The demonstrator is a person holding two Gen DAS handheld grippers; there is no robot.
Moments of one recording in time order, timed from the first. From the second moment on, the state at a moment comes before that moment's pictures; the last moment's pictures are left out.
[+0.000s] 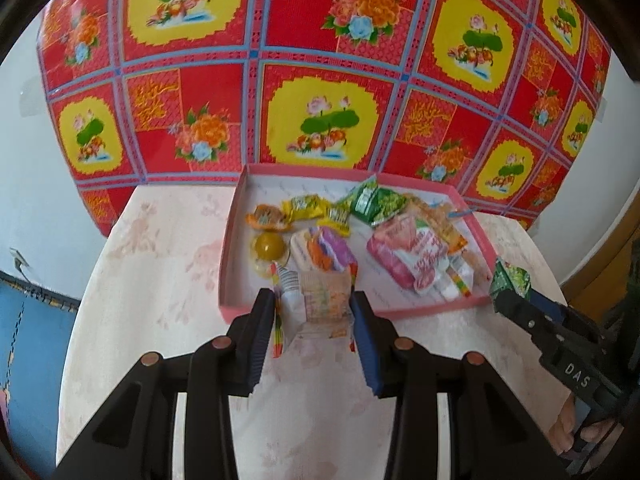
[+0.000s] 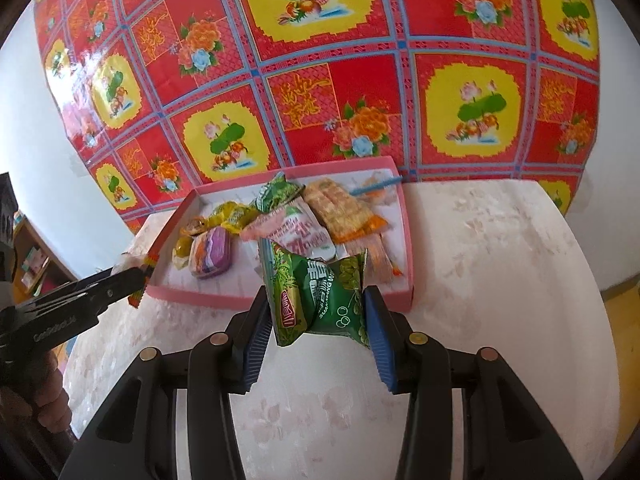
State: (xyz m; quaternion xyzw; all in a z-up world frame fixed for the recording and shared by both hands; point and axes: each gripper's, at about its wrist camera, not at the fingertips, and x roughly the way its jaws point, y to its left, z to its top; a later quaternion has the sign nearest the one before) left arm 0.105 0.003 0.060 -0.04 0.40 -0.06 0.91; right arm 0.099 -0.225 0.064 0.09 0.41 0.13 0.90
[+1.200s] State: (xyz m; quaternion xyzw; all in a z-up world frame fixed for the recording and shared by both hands) left arm 0.170 -0.003 0.023 -0.04 0.42 -0.08 0.90; right arm 0.167 -0.201 0.035 0.07 0.42 0.13 0.90
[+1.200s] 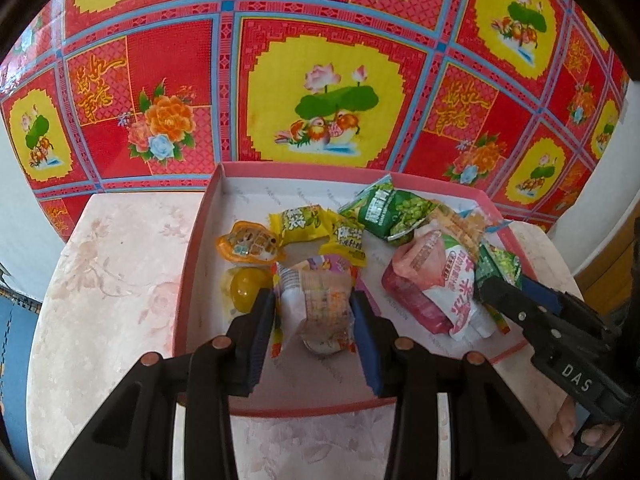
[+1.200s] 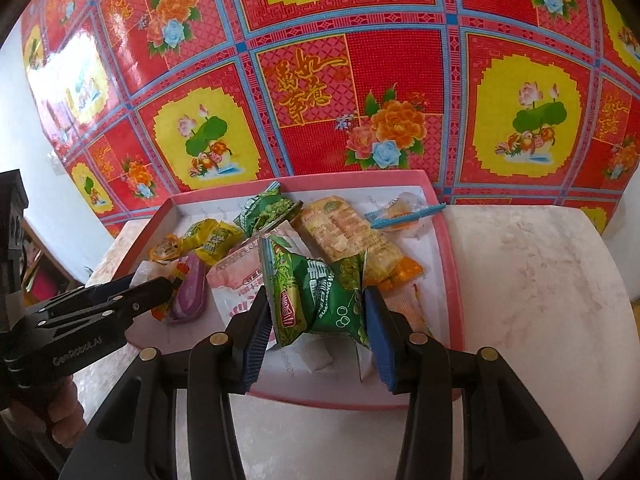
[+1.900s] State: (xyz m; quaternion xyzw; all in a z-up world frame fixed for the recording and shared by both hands) left arm 0.163 -0.003 0.040 -0.05 0.43 -0.07 0.90; right arm 0.156 -0.204 0.049 0.09 0.40 0.15 0.90
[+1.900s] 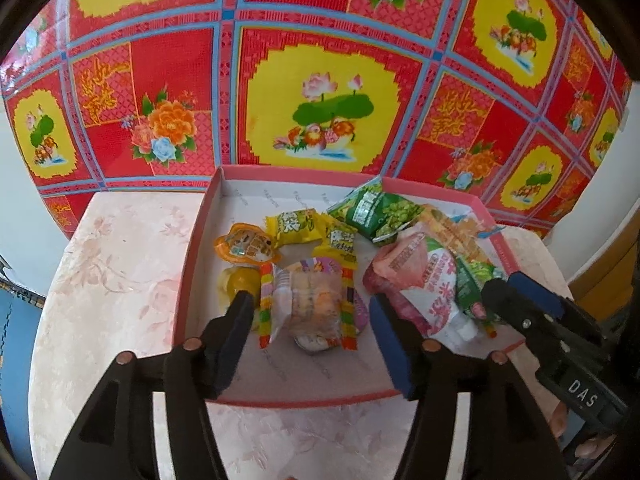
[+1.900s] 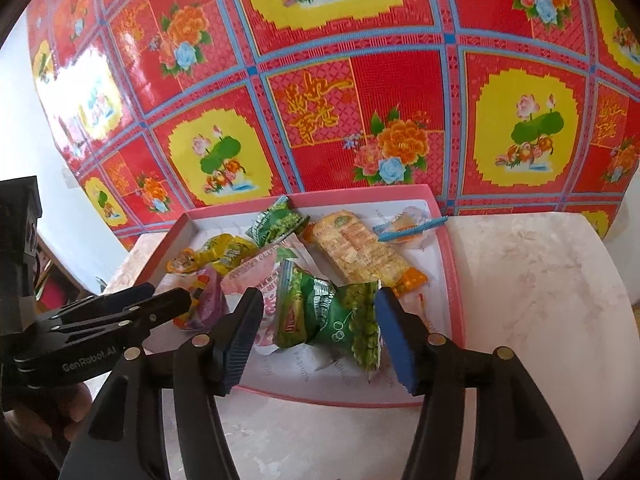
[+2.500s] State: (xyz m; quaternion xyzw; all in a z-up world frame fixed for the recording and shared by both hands) left arm 0.112 -0.009 0.064 -0.04 0.41 -0.05 0.91; right arm 0.109 -0.208 0.072 0.07 0.40 0.14 0.91
